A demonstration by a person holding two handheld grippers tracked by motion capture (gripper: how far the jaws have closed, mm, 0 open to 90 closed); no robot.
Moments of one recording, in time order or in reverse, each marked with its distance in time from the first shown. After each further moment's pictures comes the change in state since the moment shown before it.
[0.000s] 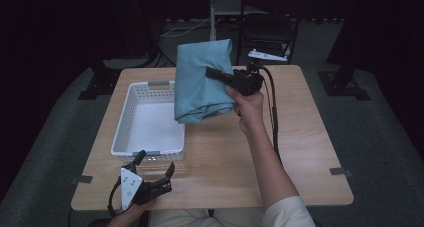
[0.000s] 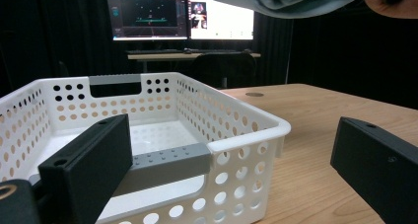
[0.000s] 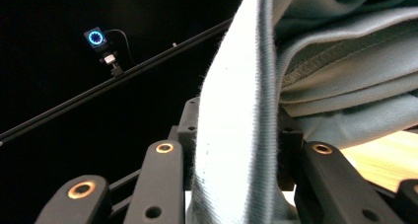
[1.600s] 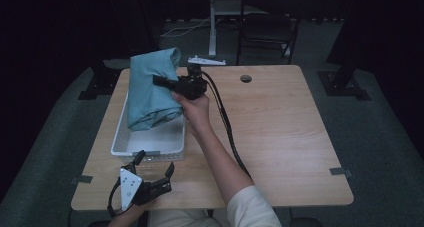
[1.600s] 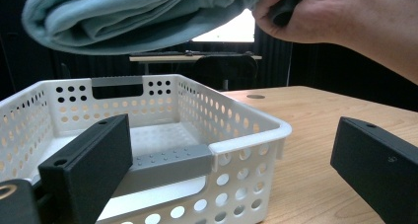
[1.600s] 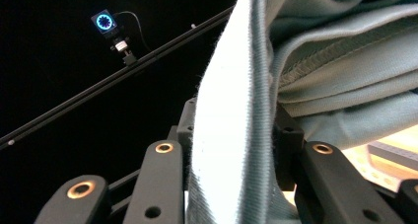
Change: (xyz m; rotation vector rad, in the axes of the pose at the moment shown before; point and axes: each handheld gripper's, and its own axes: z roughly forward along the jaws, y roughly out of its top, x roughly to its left) left arm 0.000 0.000 -0.001 -0.013 0.007 0.000; right arm 0.022 -0.038 0.132 0.050 0.083 0.053
